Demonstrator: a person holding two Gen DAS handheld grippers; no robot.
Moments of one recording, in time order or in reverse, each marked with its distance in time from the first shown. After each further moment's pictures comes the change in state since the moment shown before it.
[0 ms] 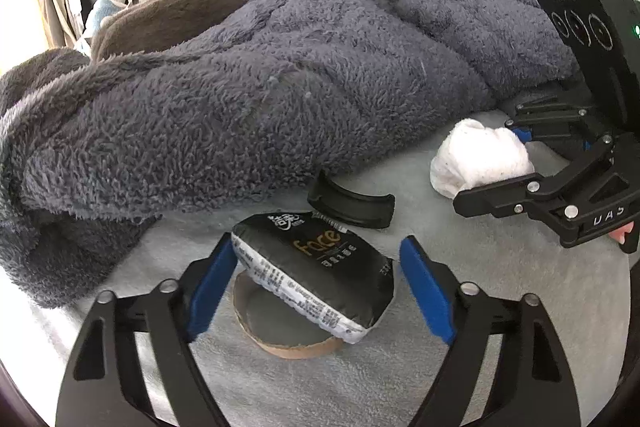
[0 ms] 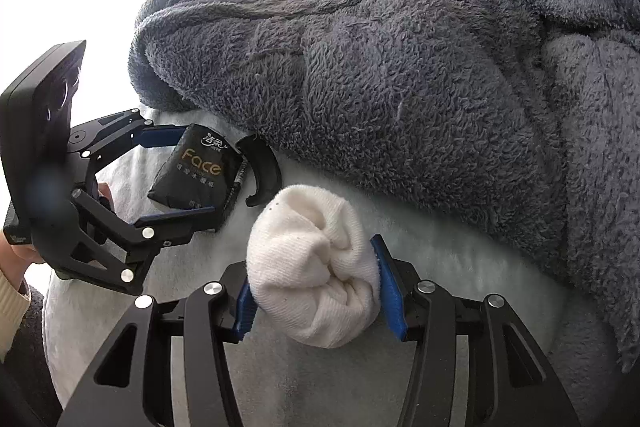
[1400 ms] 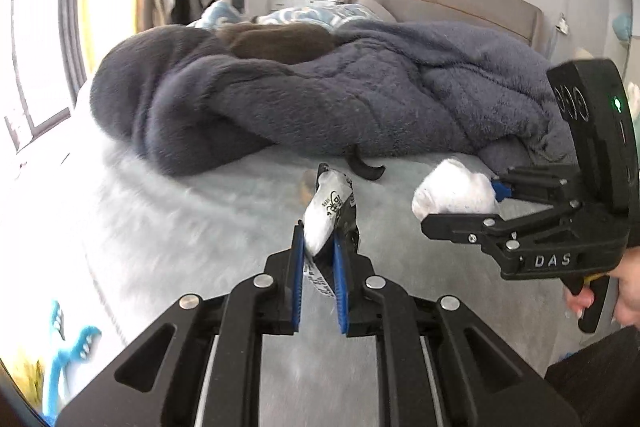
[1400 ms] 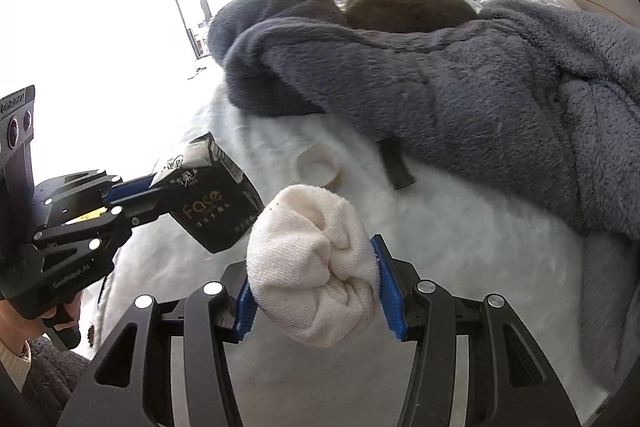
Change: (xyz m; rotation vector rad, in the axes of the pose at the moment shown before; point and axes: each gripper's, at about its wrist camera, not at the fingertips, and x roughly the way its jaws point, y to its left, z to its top) left arm -0.156 -0.007 -0.091 -0.310 -0.156 0.099; right arm -0.046 0.127 -0.029 -0.030 -0.091 0.003
